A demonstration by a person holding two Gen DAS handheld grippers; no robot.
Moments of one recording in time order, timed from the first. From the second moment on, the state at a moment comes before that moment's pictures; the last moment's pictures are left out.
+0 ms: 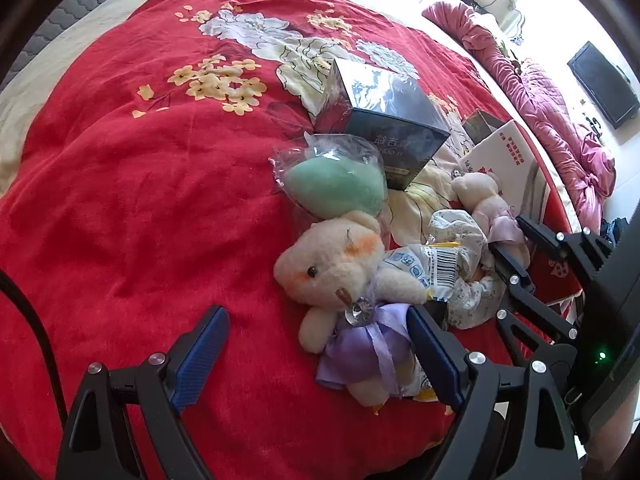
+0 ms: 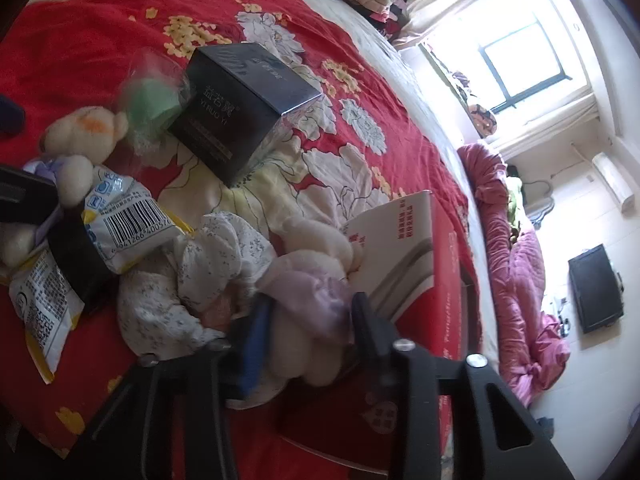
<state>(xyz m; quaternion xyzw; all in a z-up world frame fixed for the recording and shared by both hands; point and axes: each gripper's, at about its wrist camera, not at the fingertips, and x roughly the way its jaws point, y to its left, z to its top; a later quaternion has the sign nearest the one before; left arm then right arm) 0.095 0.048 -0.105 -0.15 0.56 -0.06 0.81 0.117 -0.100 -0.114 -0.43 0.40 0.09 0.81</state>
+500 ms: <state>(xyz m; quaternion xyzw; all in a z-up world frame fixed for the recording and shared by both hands) 0.108 0.059 -0.119 -0.21 0.56 -0.06 0.80 0.127 -0.156 -0.052 -0.12 0.43 0.15 0.88</state>
